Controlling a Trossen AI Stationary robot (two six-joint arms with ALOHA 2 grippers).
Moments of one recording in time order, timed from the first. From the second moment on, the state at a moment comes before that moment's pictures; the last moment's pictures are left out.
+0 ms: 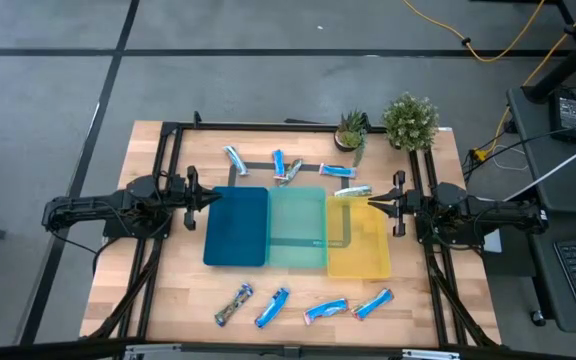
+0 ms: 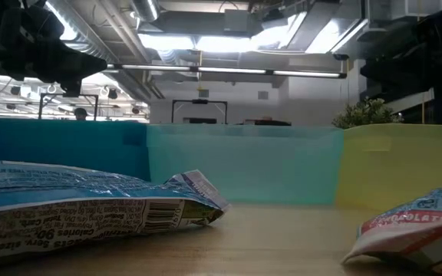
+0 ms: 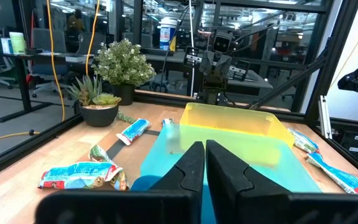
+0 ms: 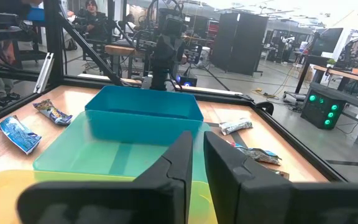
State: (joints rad) left arm 0.12 0.01 0.01 0.03 -0.02 -0.12; right arm -0.03 0.02 0.01 0.04 0.04 -0.14
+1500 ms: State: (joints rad) left arm 0.12 0.17 0.26 0.25 -0.42 -0.28; right arm -0.03 0.19 0.44 -0.23 0.27 0.20
